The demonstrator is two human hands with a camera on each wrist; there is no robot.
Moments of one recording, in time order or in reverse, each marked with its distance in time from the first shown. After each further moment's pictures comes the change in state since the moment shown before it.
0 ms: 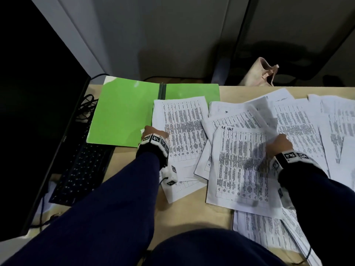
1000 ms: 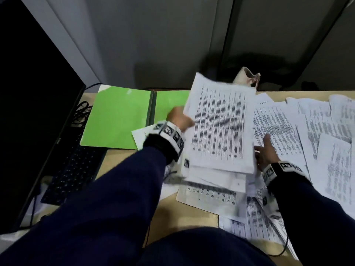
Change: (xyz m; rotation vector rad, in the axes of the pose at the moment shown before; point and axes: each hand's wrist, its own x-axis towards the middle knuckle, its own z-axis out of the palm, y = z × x) left_hand -0.104 0.077 0.017 -0.088 -0.136 0.532; right_hand -0.027 0.047 -0.004 1.010 -0.438 0.213
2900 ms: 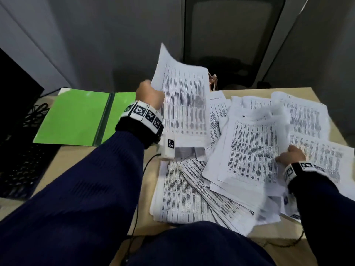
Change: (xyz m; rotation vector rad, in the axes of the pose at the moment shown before) left_hand -0.060 0.149 0.093 0.078 0.461 0.048; right_hand 0.031 -0.035 -0.281 -0.565 0.467 -0.203
